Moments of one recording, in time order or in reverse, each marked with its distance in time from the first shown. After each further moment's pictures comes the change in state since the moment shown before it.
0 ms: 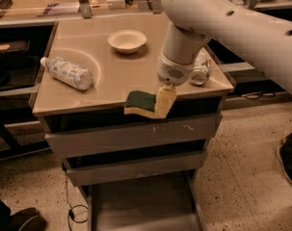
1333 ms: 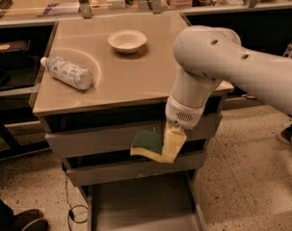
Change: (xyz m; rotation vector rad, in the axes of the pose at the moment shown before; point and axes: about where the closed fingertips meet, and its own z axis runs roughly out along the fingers) arm 0.044 0.095 0.053 -0.161 0.033 0.136
